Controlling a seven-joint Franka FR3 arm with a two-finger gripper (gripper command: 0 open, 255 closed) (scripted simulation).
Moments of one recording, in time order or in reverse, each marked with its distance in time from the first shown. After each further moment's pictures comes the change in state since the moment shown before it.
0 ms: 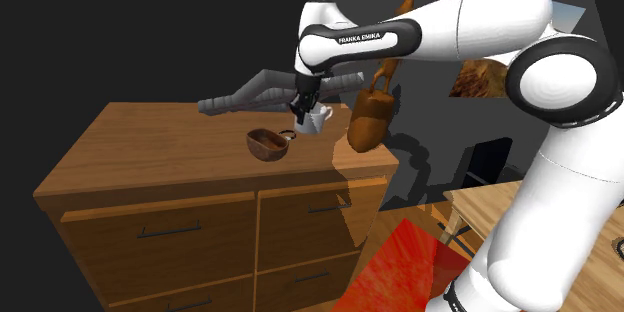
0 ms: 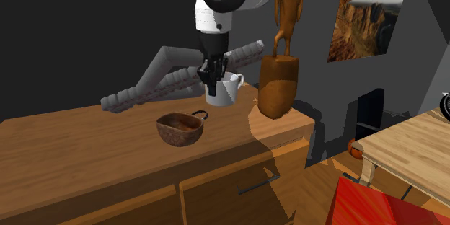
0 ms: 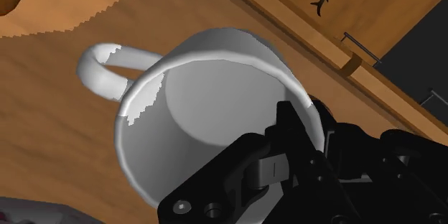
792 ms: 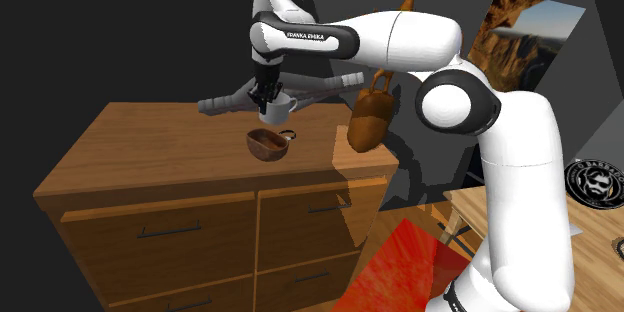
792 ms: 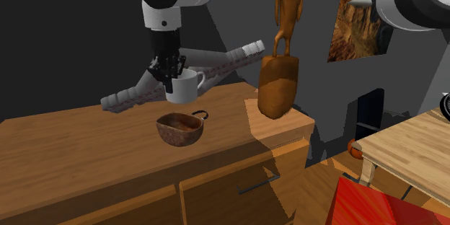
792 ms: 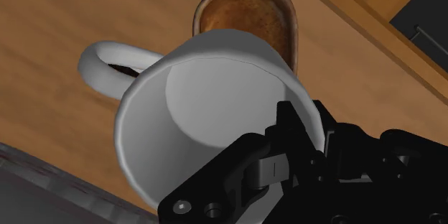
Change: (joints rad) arm 0.085 0.414 0.028 0.618 -0.038 -0.213 0.094
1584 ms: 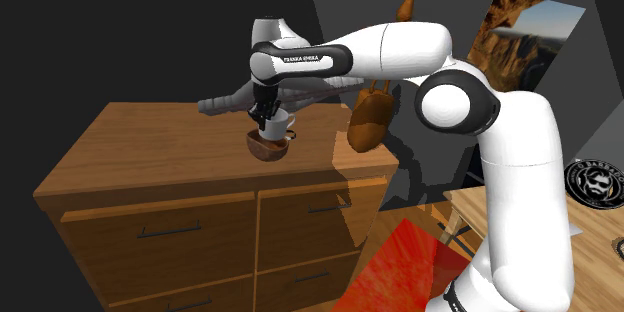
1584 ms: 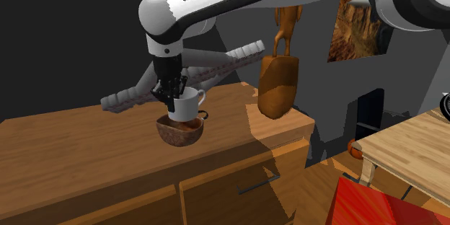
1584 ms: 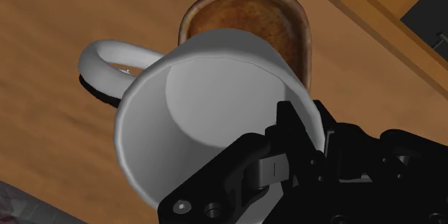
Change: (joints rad) arm -0.004 0.002 -0.001 -0.156 -0.004 0.157 0.012
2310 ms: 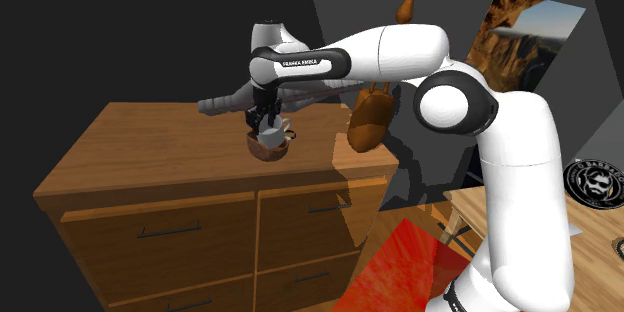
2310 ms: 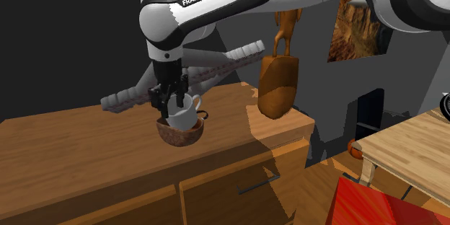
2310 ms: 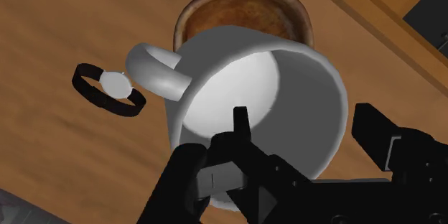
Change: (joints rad) arm 0.000 0.008 0.000 -0.016 -0.001 0.025 0.003
